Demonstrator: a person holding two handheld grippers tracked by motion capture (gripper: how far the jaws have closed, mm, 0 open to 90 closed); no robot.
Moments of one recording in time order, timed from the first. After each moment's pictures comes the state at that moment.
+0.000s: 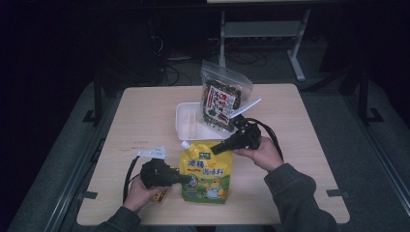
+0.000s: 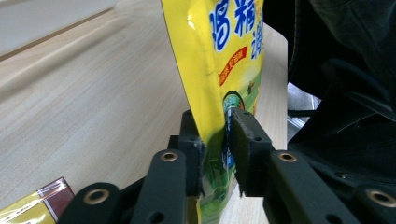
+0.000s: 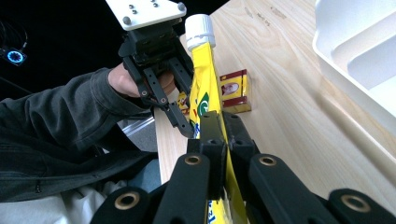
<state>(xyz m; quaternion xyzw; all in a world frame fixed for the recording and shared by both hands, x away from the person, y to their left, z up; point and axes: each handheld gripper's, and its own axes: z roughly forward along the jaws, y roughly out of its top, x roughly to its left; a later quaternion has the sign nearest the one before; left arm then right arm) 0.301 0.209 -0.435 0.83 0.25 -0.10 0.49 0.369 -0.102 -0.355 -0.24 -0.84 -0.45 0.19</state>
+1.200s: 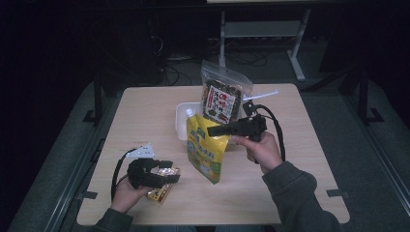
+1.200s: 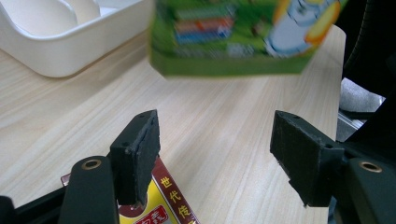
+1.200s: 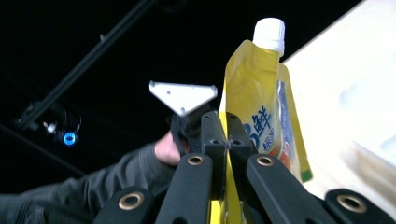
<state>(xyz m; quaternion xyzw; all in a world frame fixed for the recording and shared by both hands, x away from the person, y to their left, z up) 0.293 0.236 -0.418 0.84 0.29 0.00 0.46 0.360 -0.110 -0.314 -0.29 -0.73 -0.59 0.21</state>
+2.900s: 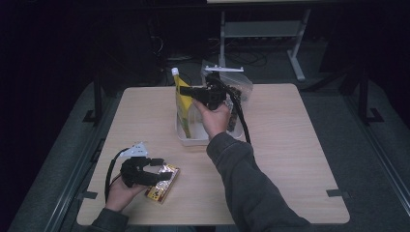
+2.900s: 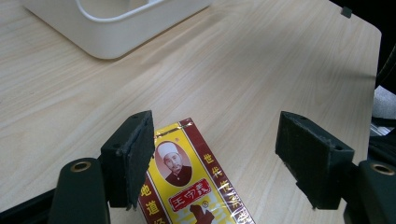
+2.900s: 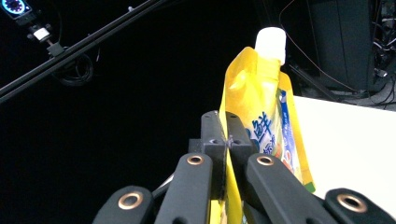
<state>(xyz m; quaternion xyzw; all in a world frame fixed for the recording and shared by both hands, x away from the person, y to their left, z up) 0.298 0.256 -0.424 0.83 0.32 0.02 0.45 0.438 -0.016 -0.299 -0.39 -0.68 -0.62 0.01</state>
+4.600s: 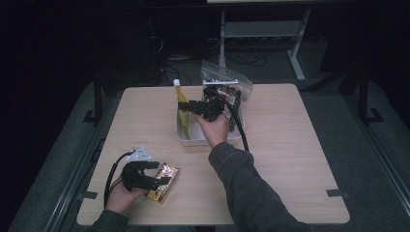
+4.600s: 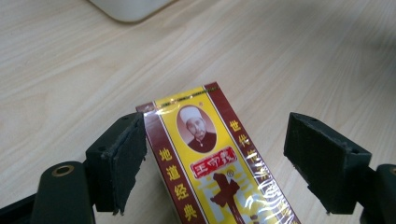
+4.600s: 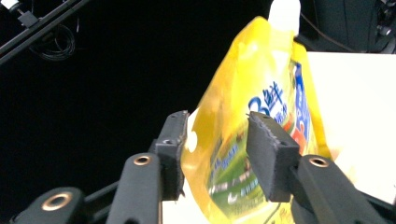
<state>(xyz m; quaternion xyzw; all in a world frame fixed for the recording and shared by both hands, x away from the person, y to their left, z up) 0.290 0.253 -0.436 0.86 0.34 0.06 0.38 0.440 -0.014 -0.344 -0.41 -0.71 -0.57 0.05</state>
